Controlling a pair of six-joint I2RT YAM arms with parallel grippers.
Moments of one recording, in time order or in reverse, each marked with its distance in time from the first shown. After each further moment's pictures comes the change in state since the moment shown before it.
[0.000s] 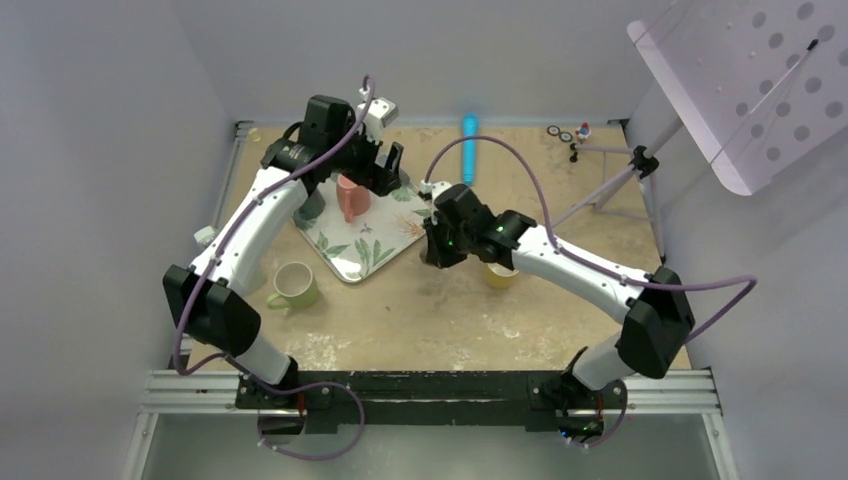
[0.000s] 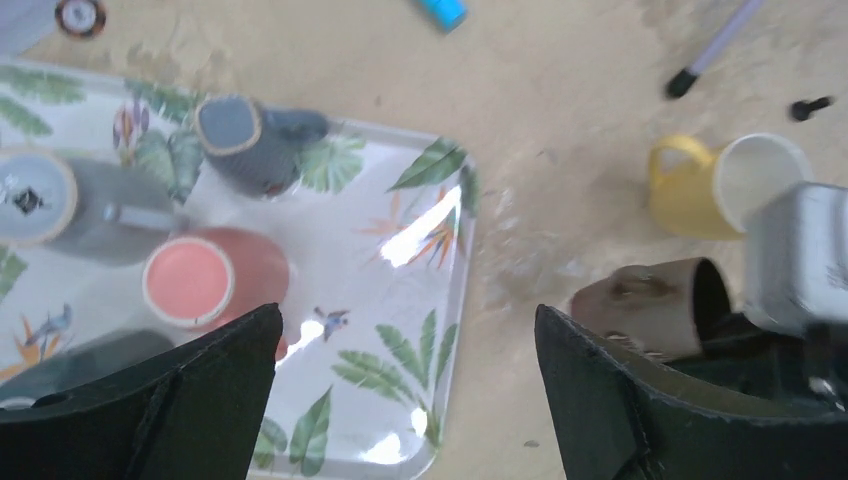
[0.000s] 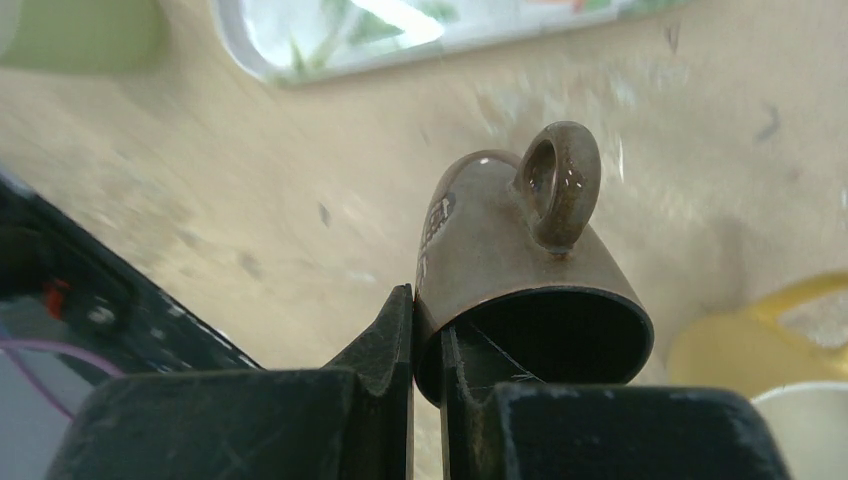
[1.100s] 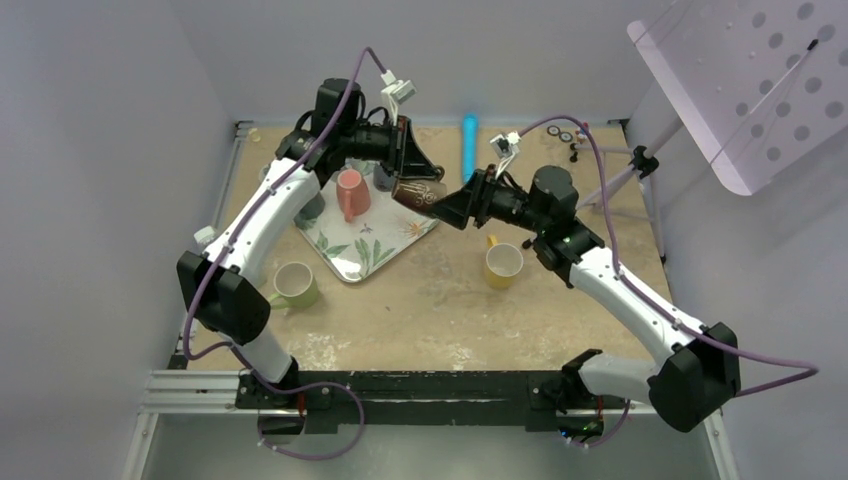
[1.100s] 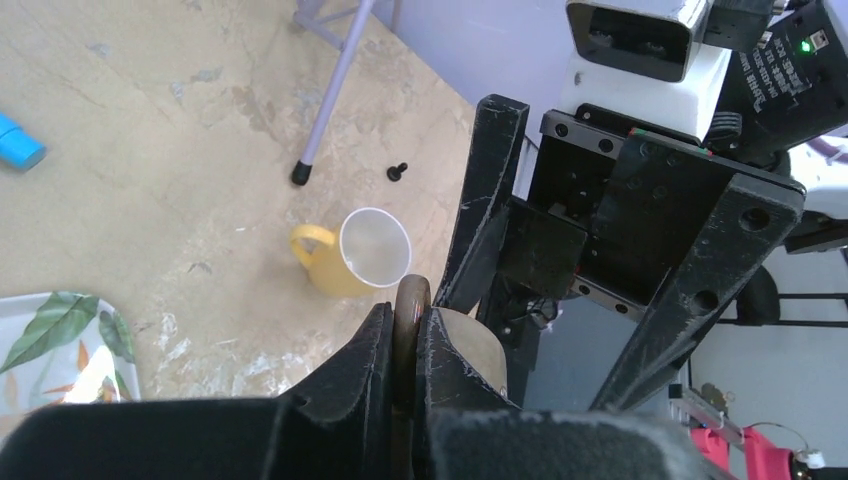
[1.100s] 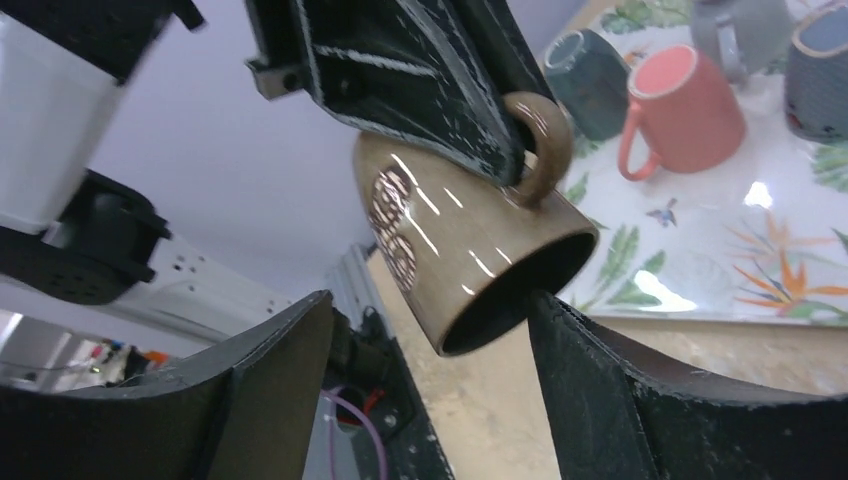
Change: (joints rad) left arm -0.028 0.096 0.073 0.197 0.605 -0.362; right arm -0.293 -0.282 -0.262 0.685 -0.554 0.307
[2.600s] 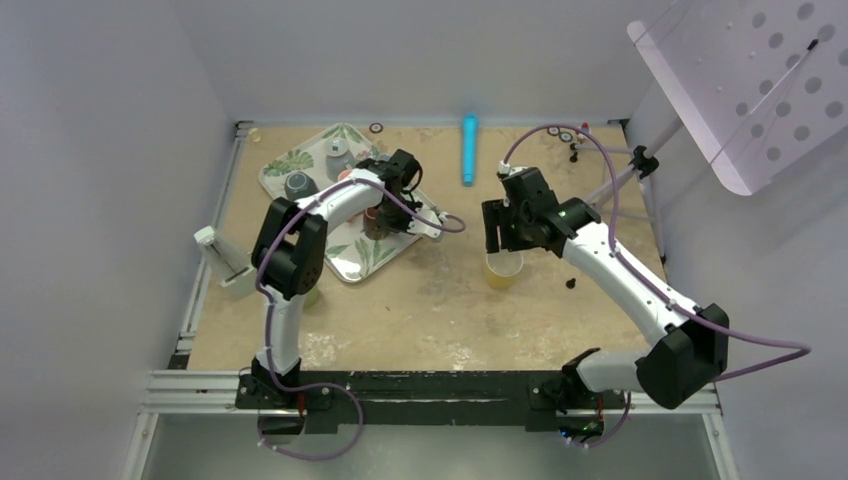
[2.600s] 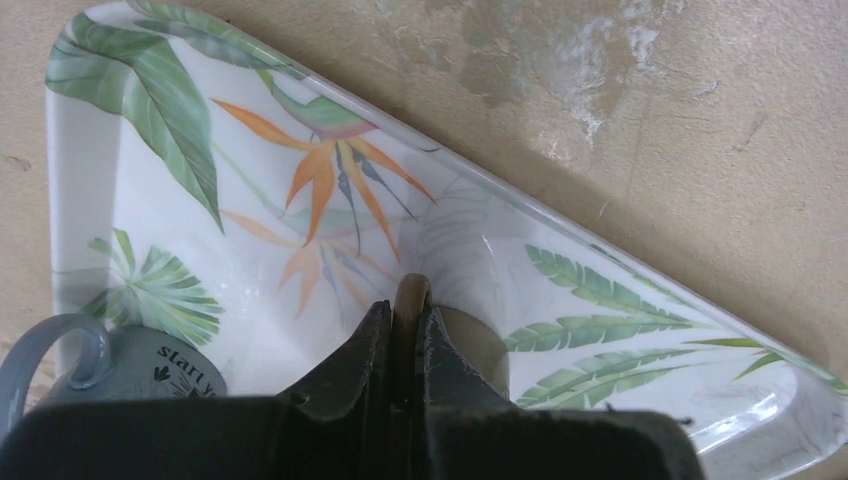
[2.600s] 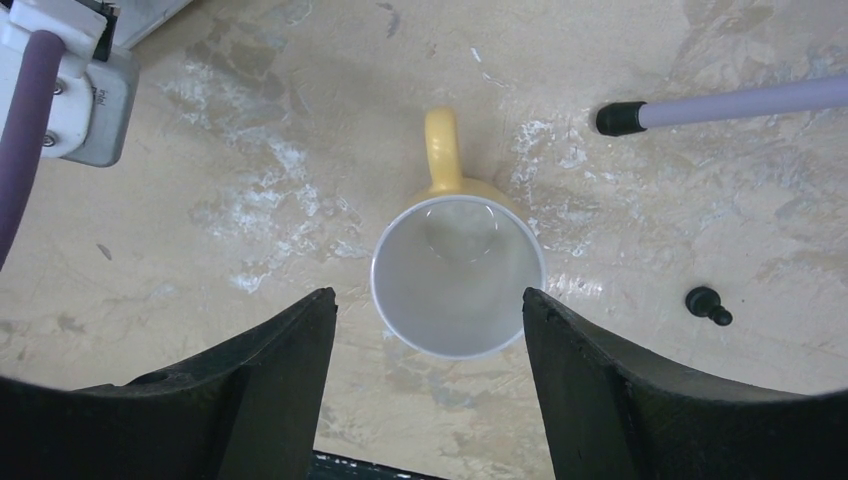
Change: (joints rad) left arm -0.111 0.423 -0.076 -0.377 -0.754 1.656; right arm 0.001 0.123 0.212 -0.982 0.715 -0.343
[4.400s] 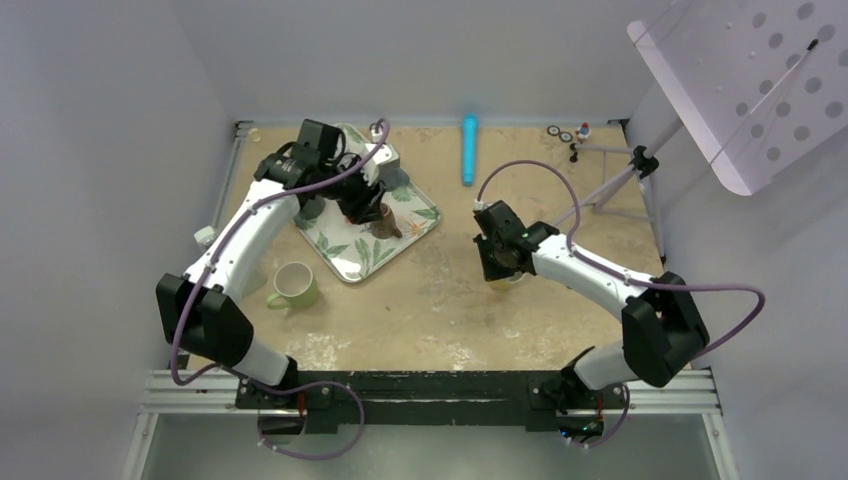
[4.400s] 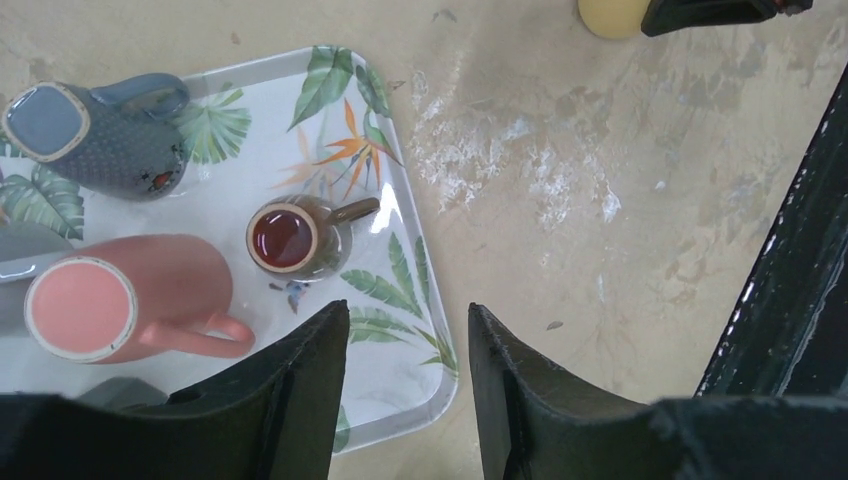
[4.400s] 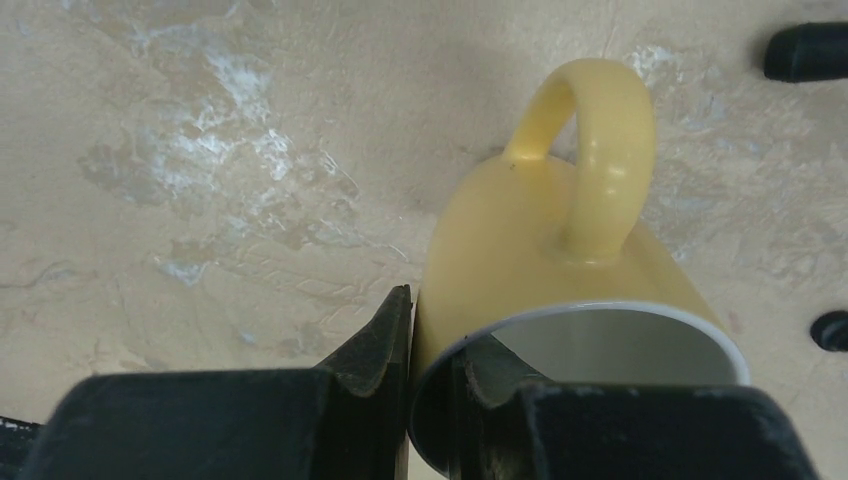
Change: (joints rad) left arm 0.205 -0.582 -0.178 0.055 0.405 -0.878; right arm 0.101 0.122 -0.220 0.170 -0.004 0.037
